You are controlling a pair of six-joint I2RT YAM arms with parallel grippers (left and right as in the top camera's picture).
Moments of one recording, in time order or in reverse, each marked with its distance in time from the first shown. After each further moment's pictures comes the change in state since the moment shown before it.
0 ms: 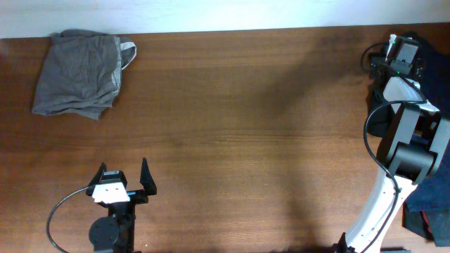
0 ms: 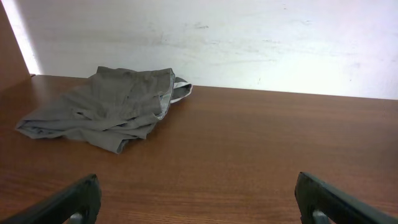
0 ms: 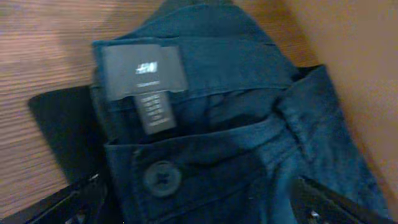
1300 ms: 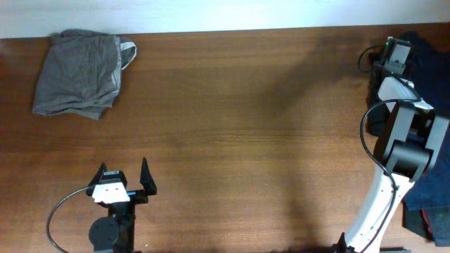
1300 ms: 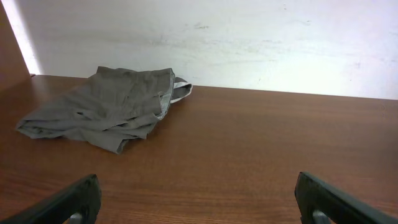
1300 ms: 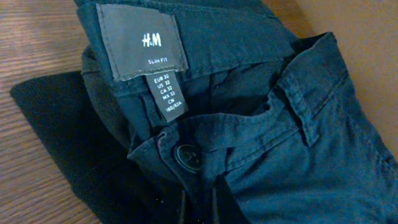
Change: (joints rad) left arm 0.000 0.000 0.000 0.000 0.000 0.000; right arm 0.026 0.026 0.006 -0.008 0.089 0.077
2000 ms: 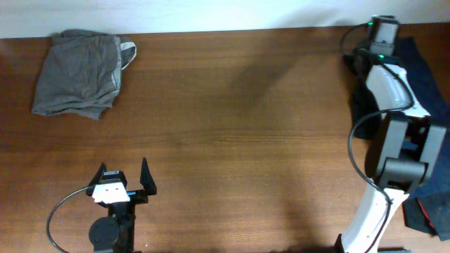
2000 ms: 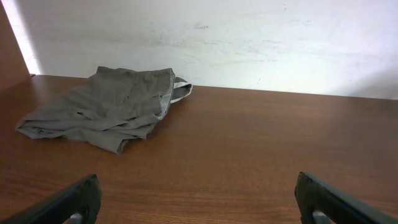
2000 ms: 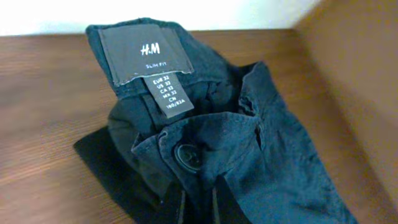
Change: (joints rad) left arm 0.000 0.000 0.000 0.000 0.000 0.000; right arm 0.164 -0.207 0.000 -0.209 -0.012 0.049
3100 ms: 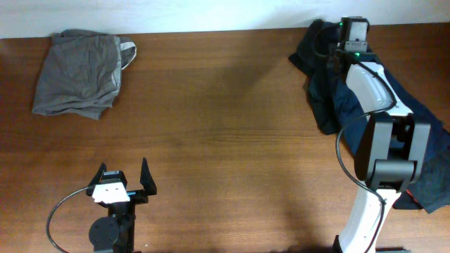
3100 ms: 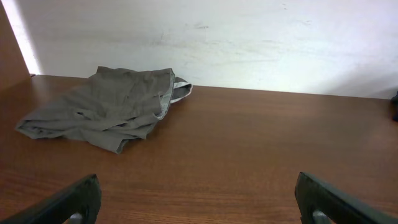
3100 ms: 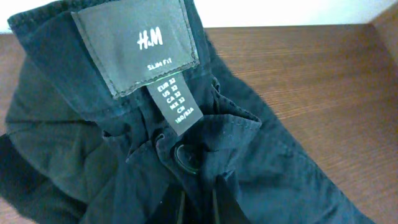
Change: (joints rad) left arm 0.000 0.000 0.000 0.000 0.000 0.000; right arm 0.101 -0.008 0.000 -0.072 -0.075 0.105
